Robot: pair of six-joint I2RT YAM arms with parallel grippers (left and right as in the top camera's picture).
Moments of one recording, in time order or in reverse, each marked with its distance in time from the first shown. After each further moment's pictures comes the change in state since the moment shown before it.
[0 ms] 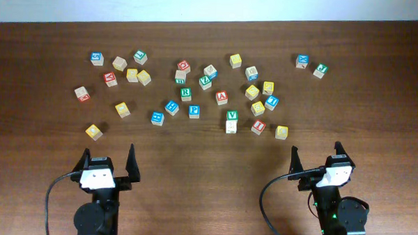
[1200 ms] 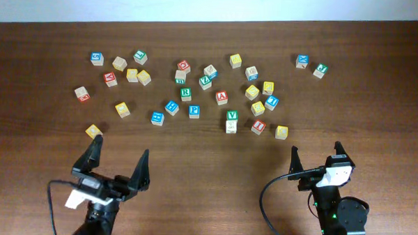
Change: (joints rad) left arm 0.000 0.000 0.000 0.554 0.365 -0.234; right arm 0.000 0.000 0.000 0.001 0.000 0.000
